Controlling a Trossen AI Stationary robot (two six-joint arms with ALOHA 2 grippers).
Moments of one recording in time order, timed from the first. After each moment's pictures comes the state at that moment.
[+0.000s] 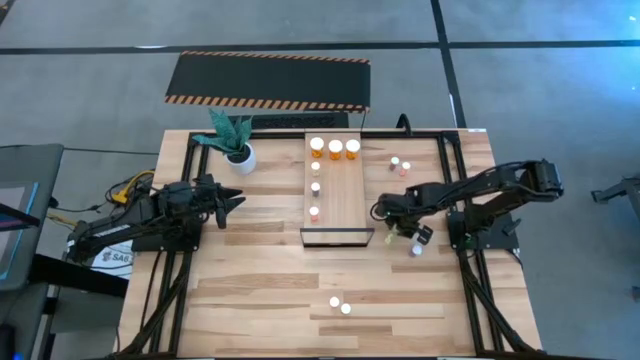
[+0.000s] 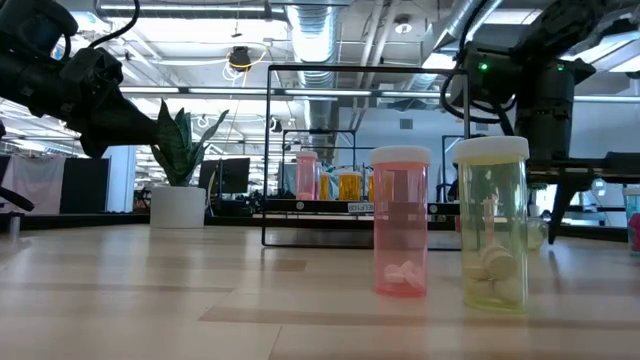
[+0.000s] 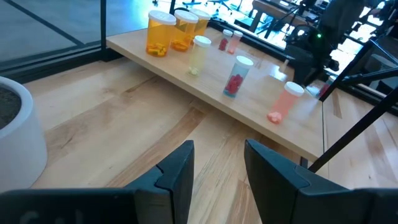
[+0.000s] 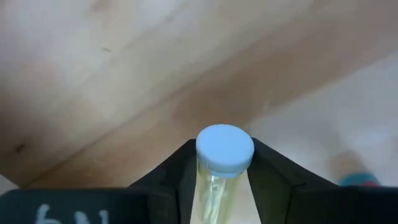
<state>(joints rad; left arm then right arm) 0.30 0.01 0.13 -0.42 -0.07 -0.35 -0.07 1.39 0.62 -0.57 -0.10 2.11</state>
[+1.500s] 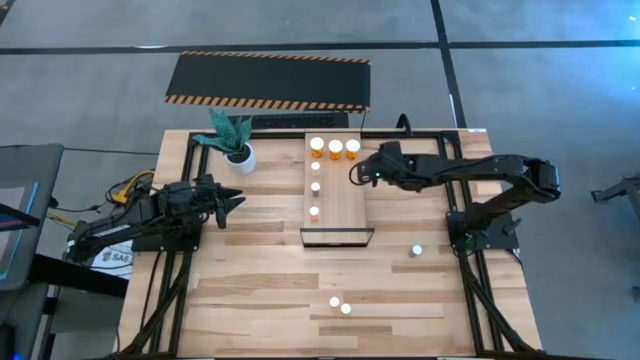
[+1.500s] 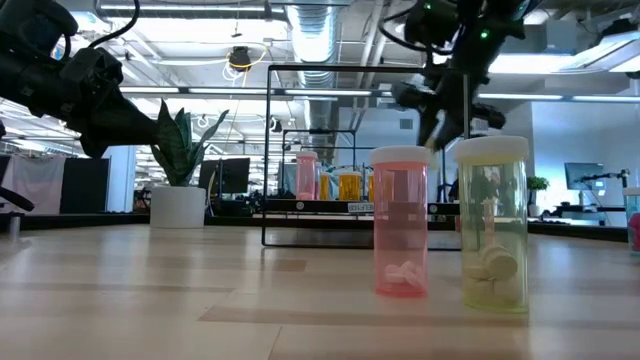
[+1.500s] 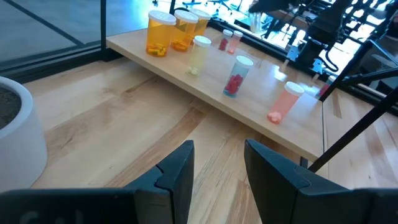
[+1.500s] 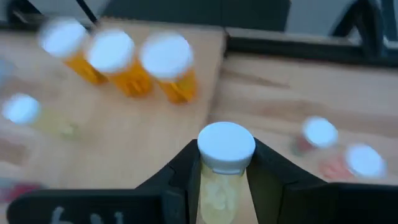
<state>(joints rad) 0.30 0.01 0.13 -0.42 -0.07 -0.35 -0.25 1.40 0.96 -0.56 0.60 0.98</state>
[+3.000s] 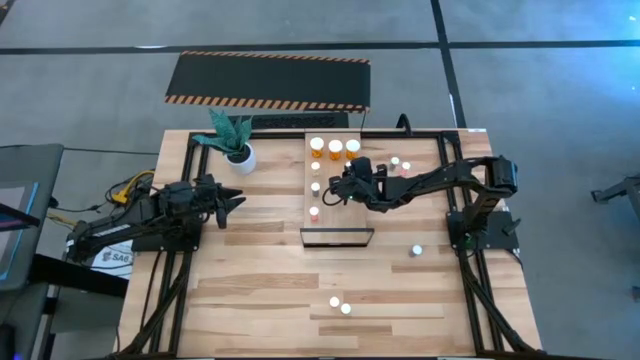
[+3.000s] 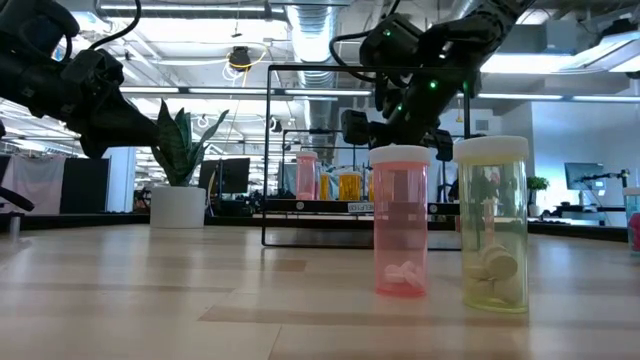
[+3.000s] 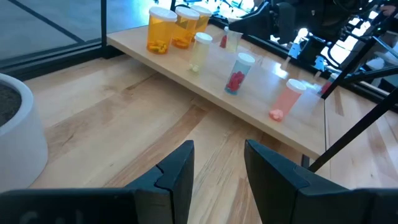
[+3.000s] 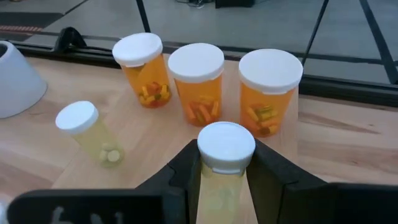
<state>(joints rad) 0.30 0.02 0.13 -0.42 -0.07 -0.35 -0.12 1.74 0.96 -0.01 0.90 0.83</state>
